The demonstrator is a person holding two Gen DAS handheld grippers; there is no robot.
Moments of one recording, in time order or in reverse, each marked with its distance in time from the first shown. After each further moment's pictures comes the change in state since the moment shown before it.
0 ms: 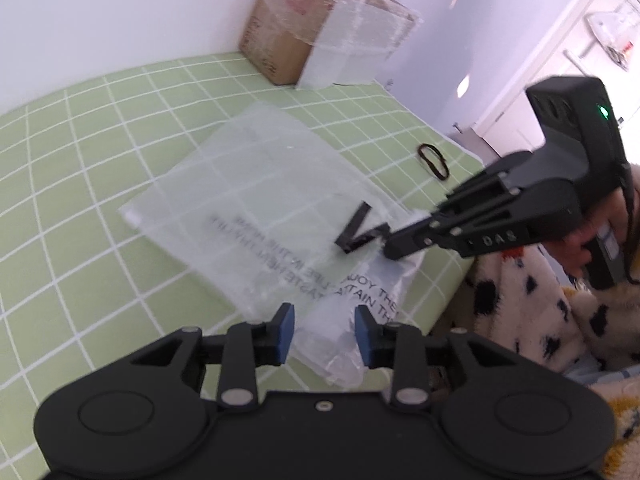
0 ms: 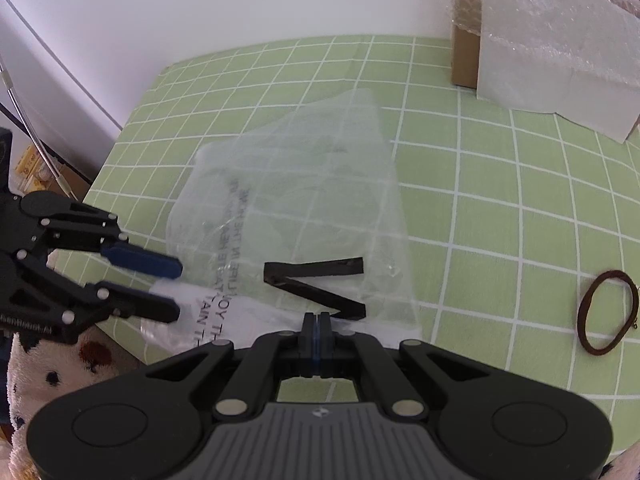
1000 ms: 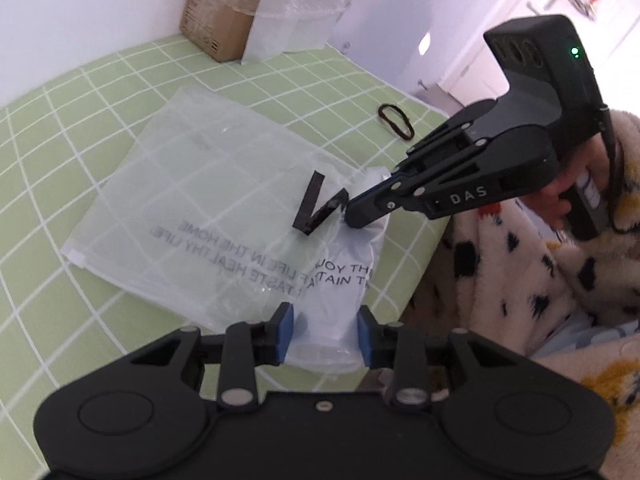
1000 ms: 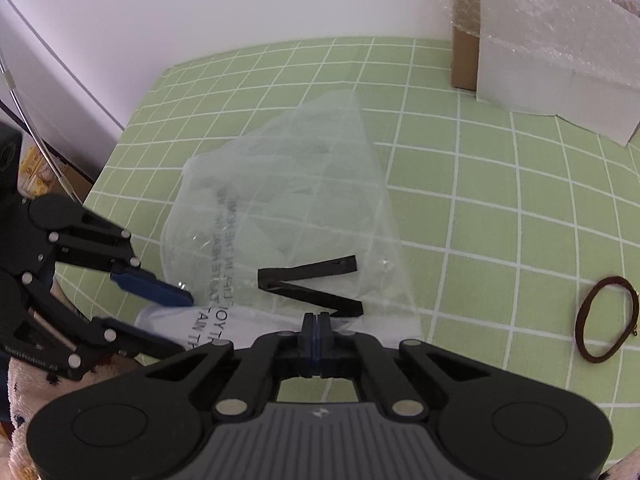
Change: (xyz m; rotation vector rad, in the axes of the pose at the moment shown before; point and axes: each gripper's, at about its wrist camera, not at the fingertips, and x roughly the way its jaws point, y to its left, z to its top) left arm 0.014 -0.023 -0.003 0.115 0.082 -0.085; right arm 0.002 -0.008 0.004 -0.009 -0.008 0.011
